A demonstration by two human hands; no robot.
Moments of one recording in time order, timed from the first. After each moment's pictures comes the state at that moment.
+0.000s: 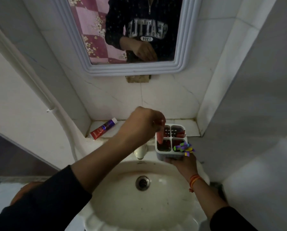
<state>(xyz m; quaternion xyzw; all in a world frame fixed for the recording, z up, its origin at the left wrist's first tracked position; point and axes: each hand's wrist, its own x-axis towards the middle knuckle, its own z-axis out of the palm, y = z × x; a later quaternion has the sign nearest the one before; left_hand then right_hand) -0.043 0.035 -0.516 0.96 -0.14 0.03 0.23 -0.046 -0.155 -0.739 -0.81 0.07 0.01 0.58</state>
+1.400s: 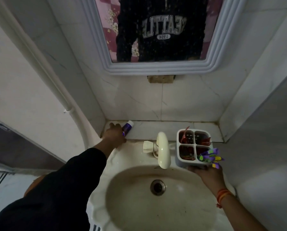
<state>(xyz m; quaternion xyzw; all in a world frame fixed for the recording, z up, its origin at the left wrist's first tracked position) 0.040 0.221 -0.688 0.97 0.18 -0.15 0.06 -0.038 -0.157 -0.758 -0.77 0.10 0.04 0.63</state>
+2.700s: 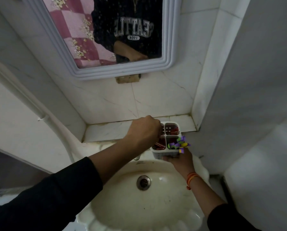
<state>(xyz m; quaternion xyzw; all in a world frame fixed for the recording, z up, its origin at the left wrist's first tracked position) -0.026 0.002 -0.547 0.99 -0.14 -0.05 0.00 -0.044 -0.150 -0.745 -0.80 0.04 -0.01 0.60</state>
